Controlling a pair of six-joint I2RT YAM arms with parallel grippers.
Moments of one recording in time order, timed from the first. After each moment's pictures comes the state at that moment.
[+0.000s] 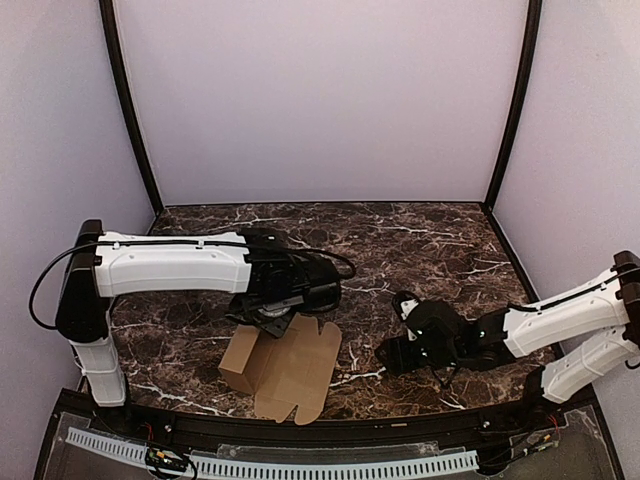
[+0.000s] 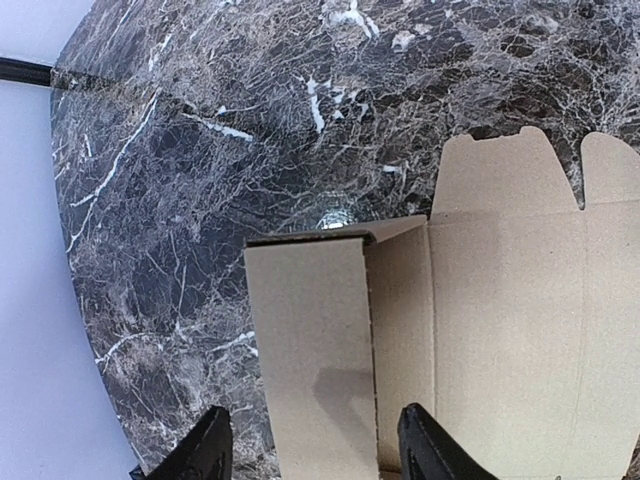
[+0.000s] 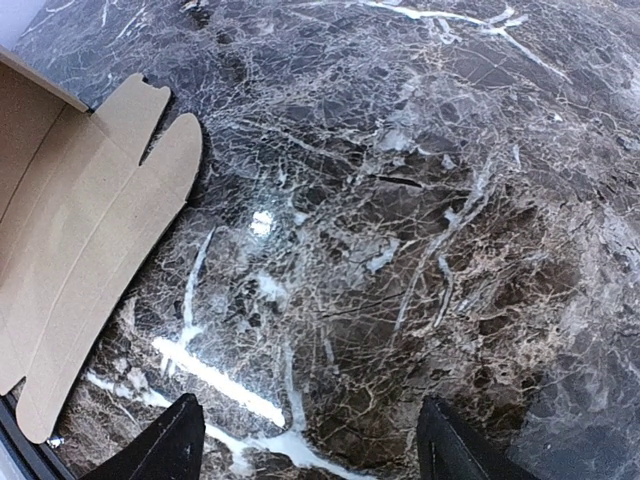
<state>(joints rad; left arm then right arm) -1.16 1.87 1.57 -1.36 -0.58 -0.79 1.11 1.34 0.49 -0.03 0.25 0.69</state>
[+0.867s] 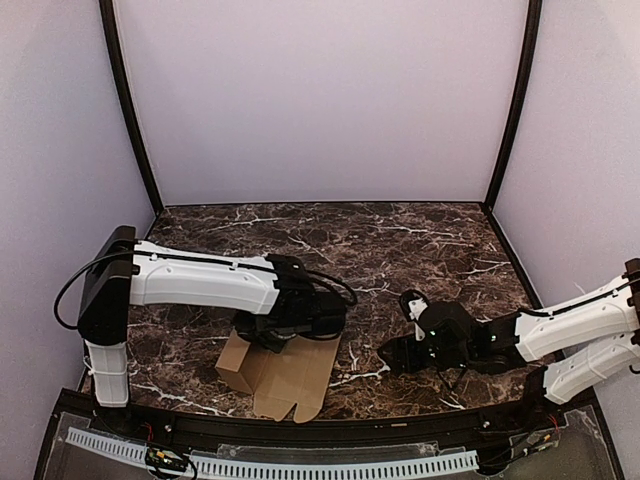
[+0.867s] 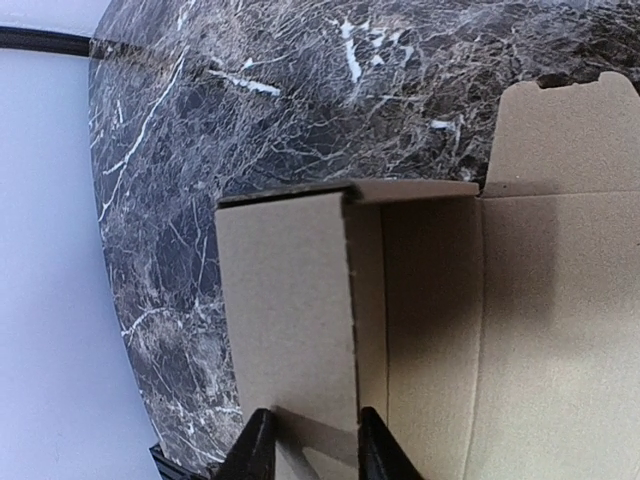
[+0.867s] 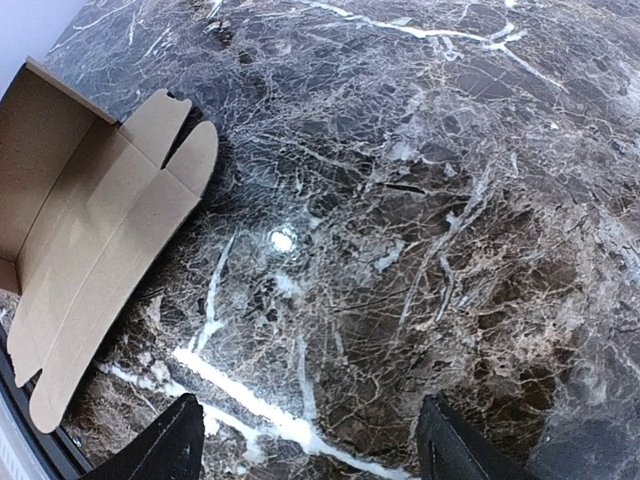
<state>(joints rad) -1.19 1.99 1.54 -1.44 -0.64 -0.92 1.11 1.25 0.42 0.04 0.23 0.69</state>
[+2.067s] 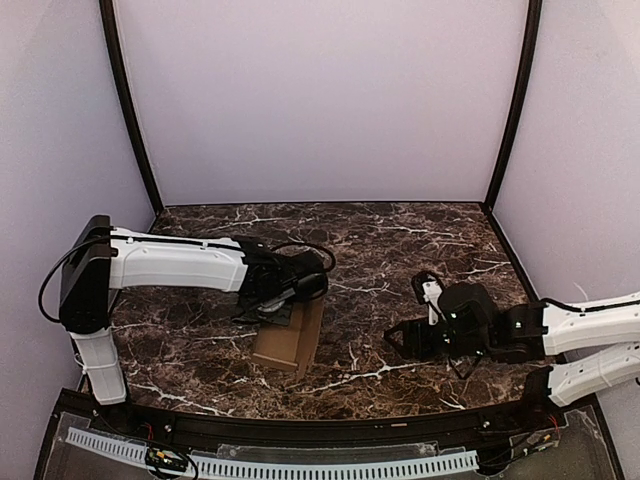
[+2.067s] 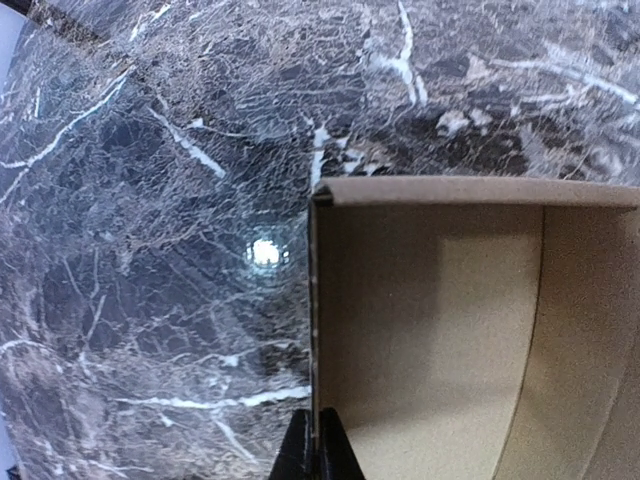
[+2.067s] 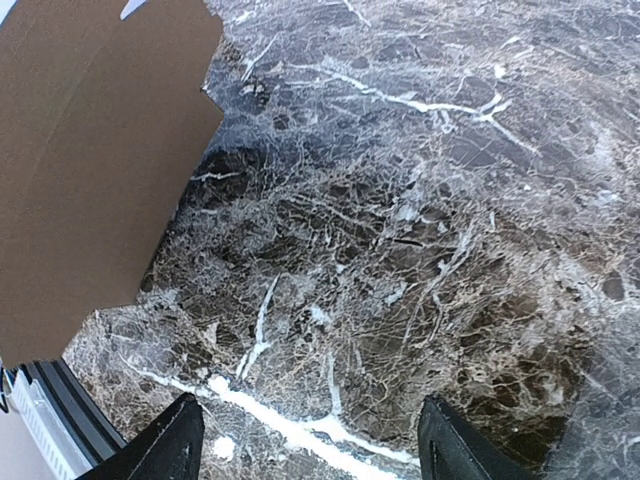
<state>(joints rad) -1.04 1.88 1.39 -1.02 -0.56 -0.88 1.08 1.06 0.47 -0.11 0.22 0.68</state>
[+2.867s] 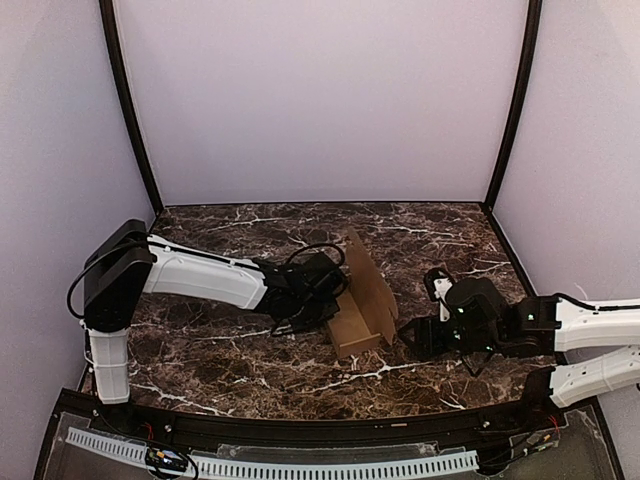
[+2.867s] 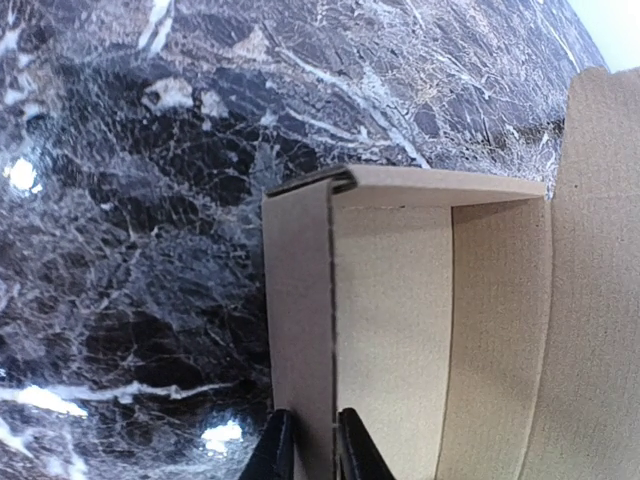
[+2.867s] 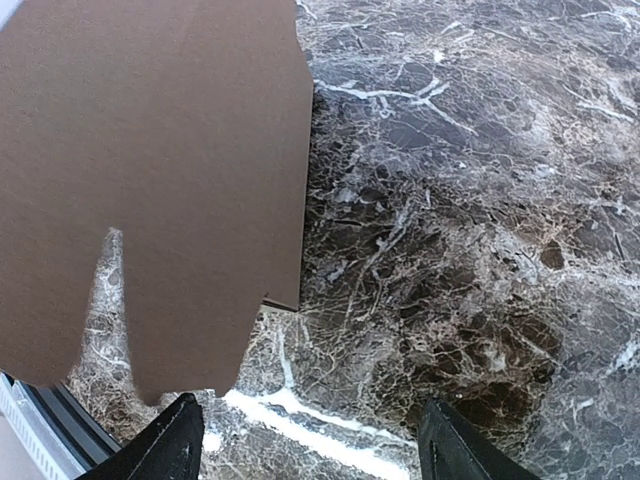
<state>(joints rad) -1.04 2.00 1.33 -0.35 -0.31 -1.36 1.05 0.97 0.51 -0.32 0.25 0.69</state>
